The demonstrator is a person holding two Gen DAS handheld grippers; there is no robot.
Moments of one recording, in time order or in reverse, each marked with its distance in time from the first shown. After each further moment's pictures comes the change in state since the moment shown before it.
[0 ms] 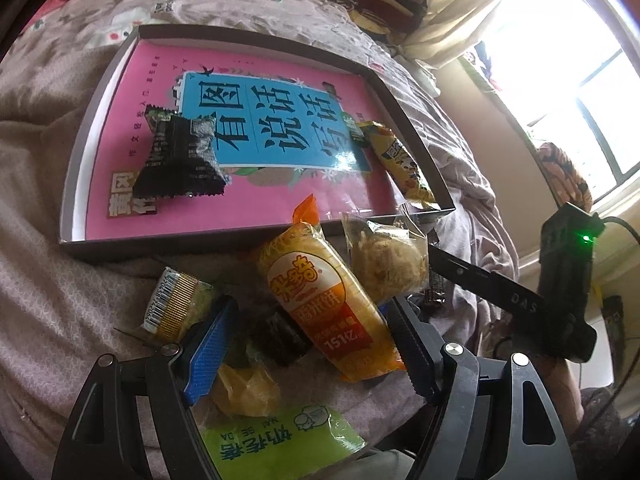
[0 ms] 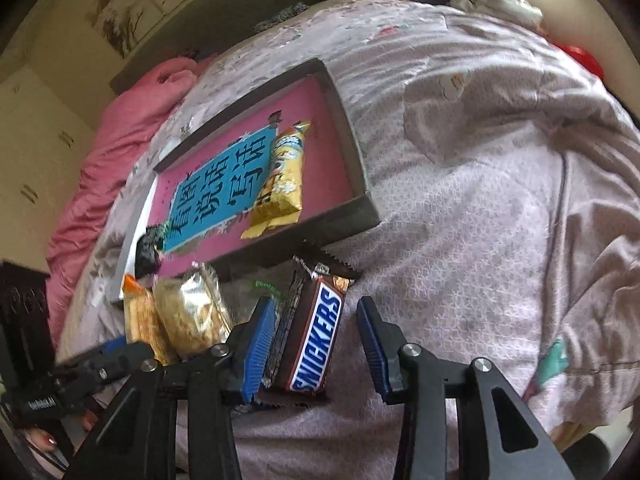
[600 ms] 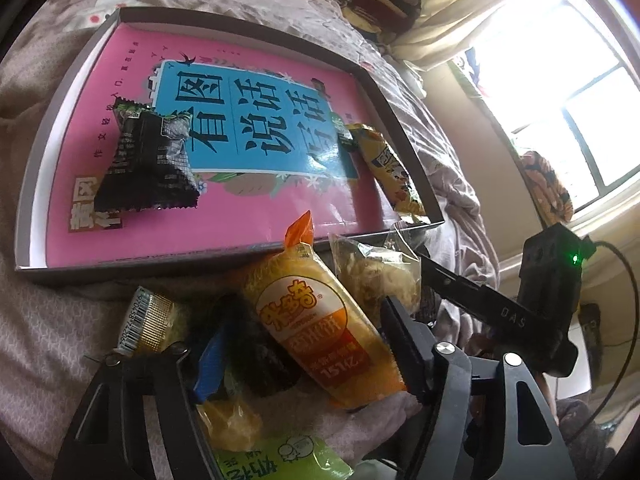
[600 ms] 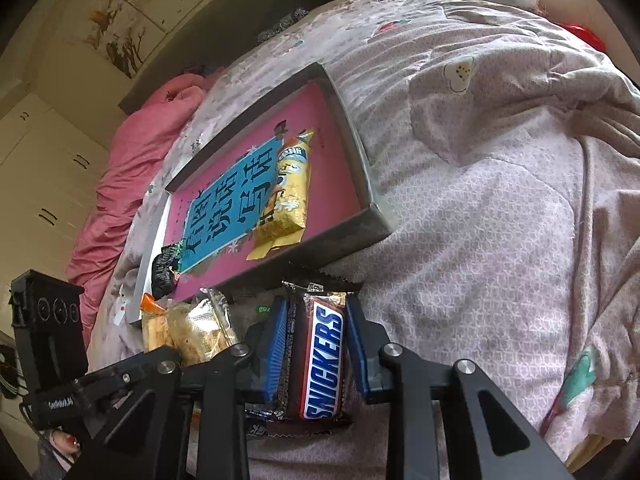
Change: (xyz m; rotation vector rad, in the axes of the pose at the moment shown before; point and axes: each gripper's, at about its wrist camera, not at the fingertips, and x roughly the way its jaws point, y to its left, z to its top) left arm 0.015 0.005 0.014 -0.036 0.024 -0.100; right arm 0.004 -0.007 0.003 0.046 -0.025 0.085
